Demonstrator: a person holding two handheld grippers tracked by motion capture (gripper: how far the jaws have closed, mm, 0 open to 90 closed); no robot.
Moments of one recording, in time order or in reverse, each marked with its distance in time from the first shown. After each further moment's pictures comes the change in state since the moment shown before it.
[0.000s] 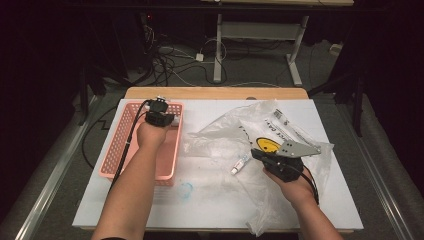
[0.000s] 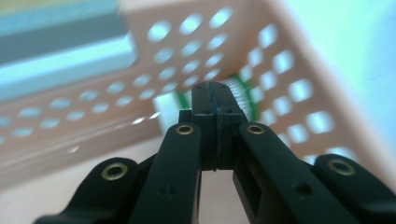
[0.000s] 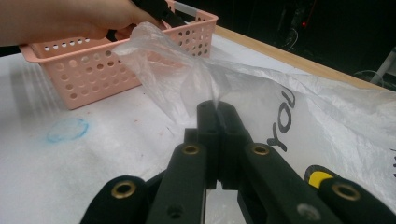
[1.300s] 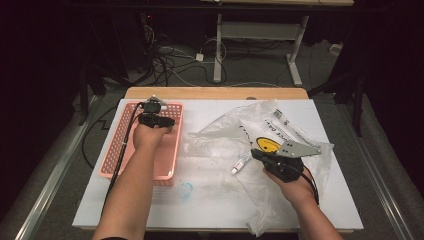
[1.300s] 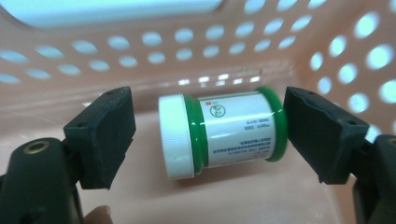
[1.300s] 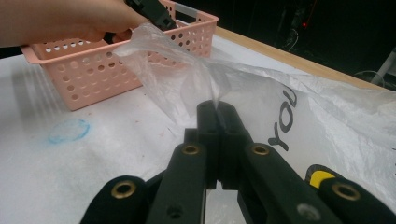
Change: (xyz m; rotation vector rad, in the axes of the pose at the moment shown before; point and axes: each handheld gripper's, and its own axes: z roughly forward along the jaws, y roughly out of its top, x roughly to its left) left arm 0.019 -0.004 0.010 0.124 0.073 -0.150; right arm 0.001 0.000 -0.001 -0.003 0.001 0.010
